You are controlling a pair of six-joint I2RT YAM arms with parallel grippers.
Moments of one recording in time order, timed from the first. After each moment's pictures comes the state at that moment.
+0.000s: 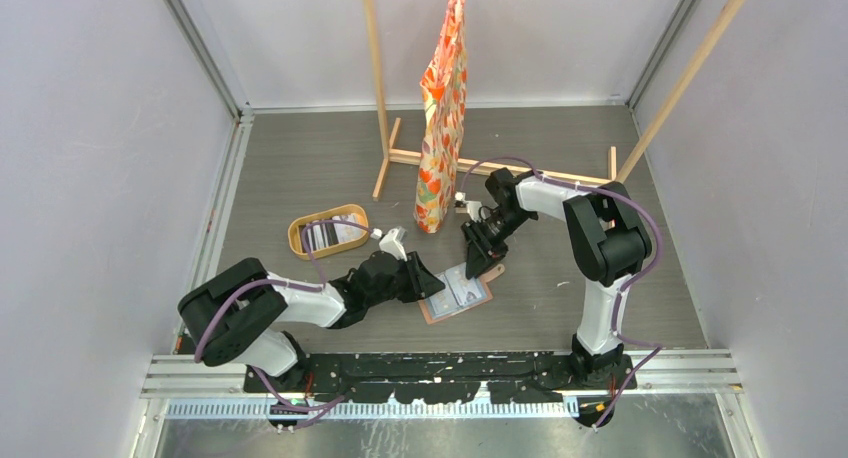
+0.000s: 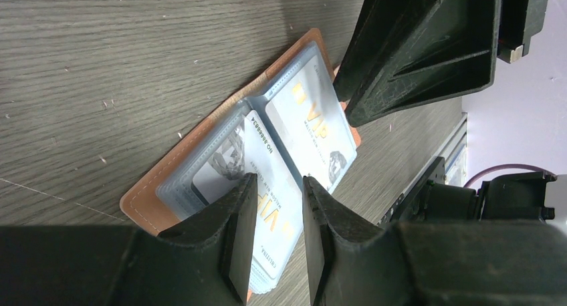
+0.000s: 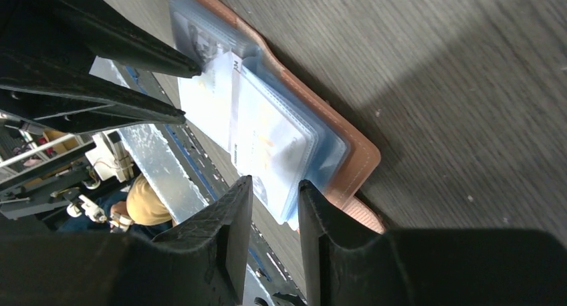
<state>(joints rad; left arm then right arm) -0.92 1.46 0.35 0.63 0.01 -1.00 0.41 1.94 1.19 -0.86 -0.79 -0.21</state>
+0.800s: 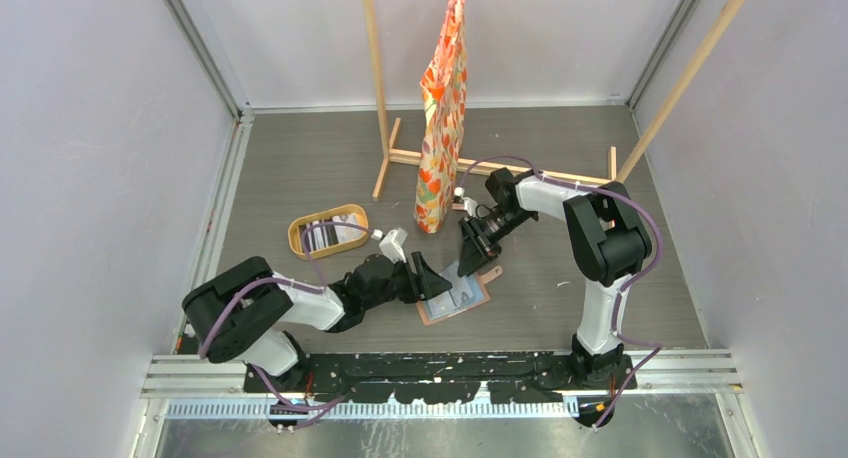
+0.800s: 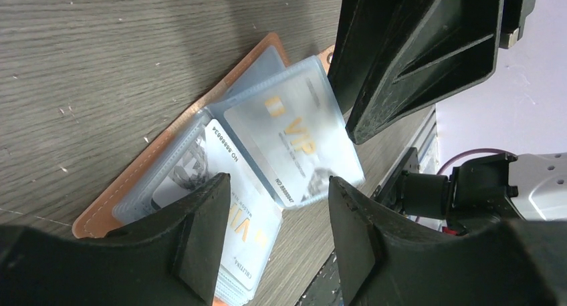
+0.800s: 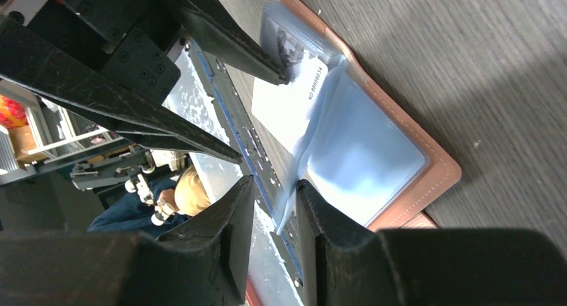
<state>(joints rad) -0.92 1.48 0.31 0.78 0.05 -1.00 0.41 1.94 1.20 -0.87 -1.00 -0.20</state>
